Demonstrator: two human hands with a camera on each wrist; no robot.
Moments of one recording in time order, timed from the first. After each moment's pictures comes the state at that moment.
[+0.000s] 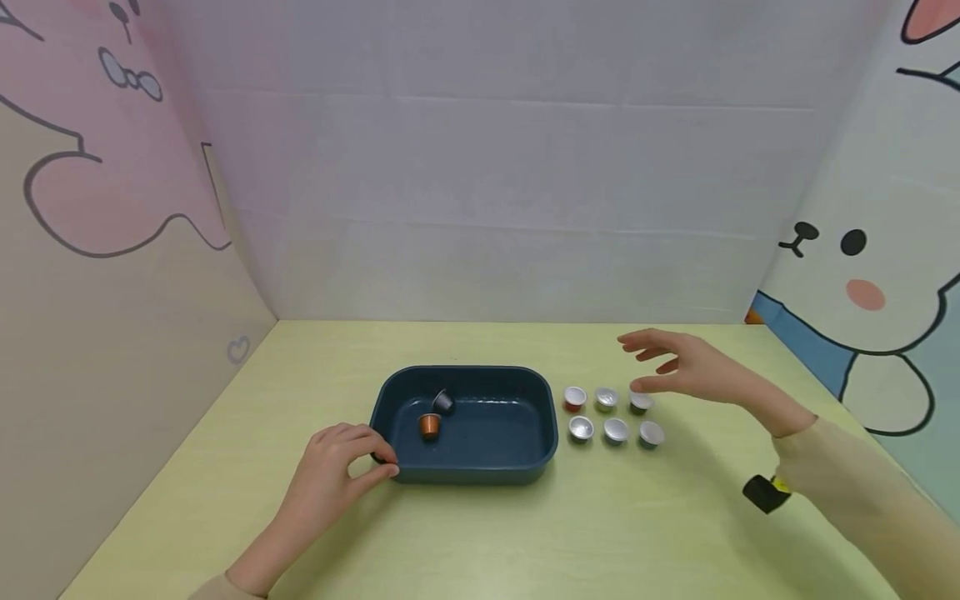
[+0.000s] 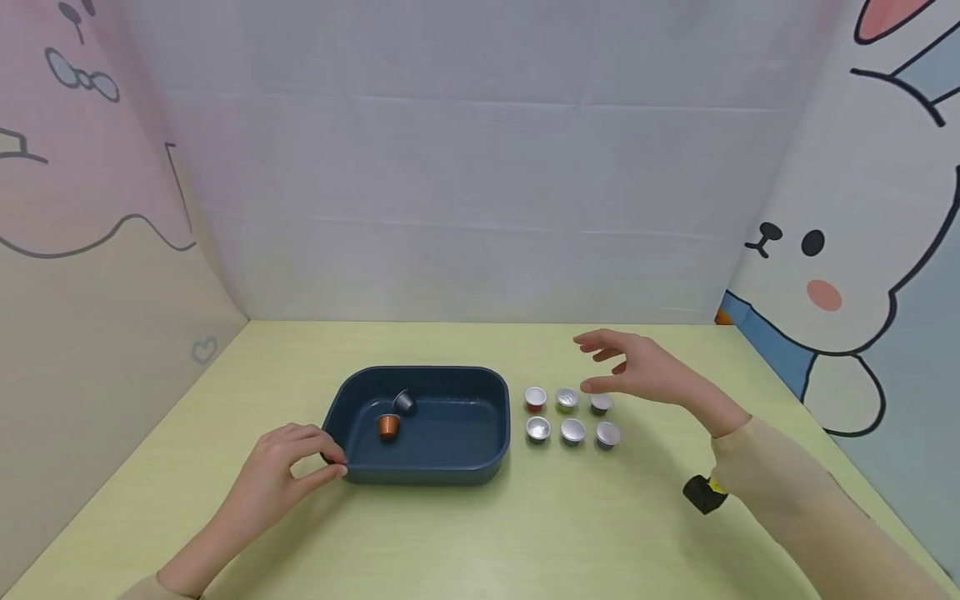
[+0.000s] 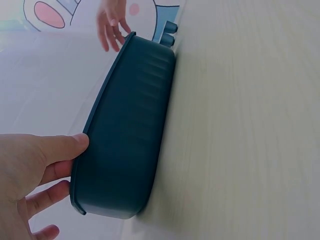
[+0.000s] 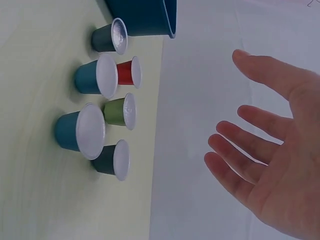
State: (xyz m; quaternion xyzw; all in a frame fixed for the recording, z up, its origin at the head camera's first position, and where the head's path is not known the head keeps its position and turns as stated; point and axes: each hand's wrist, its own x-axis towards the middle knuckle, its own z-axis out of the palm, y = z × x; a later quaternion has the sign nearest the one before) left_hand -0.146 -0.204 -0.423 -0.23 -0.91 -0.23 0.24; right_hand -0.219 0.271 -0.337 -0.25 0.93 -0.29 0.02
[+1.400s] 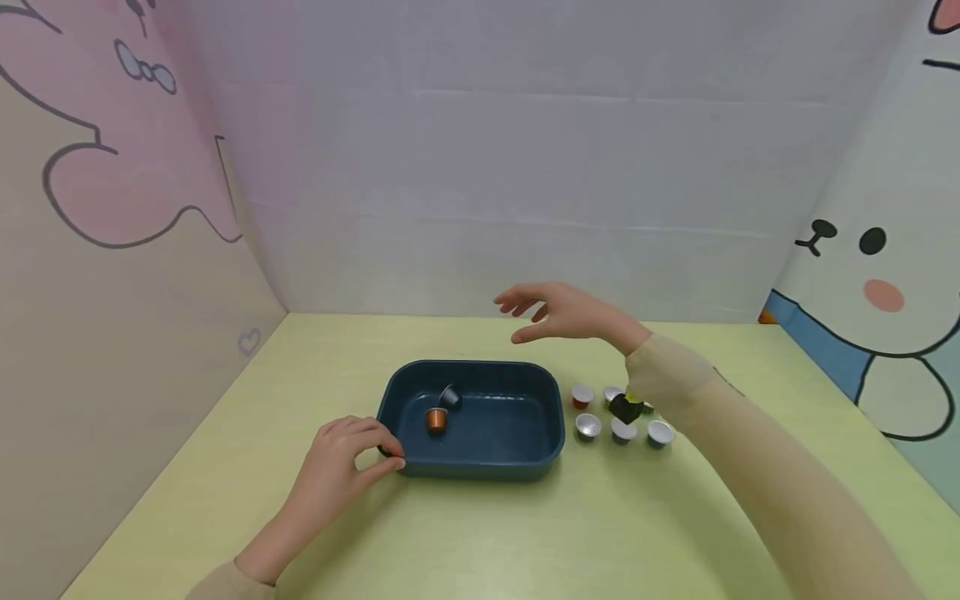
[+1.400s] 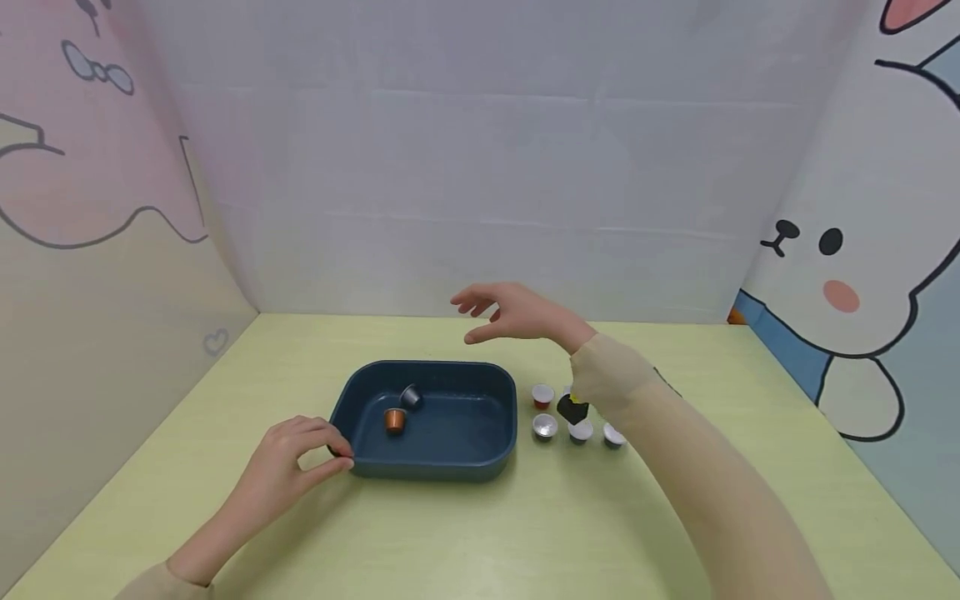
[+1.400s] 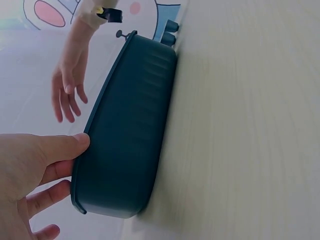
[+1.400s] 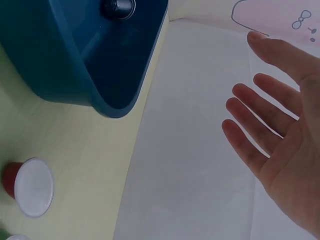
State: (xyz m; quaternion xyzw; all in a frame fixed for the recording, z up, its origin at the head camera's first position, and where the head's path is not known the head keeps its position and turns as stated) left_hand -0.145 -0.203 -0.424 -0.24 -0.91 -0.23 0.25; right_hand -0.309 0.135 -0.312 -0.39 0.88 -0.28 0.07
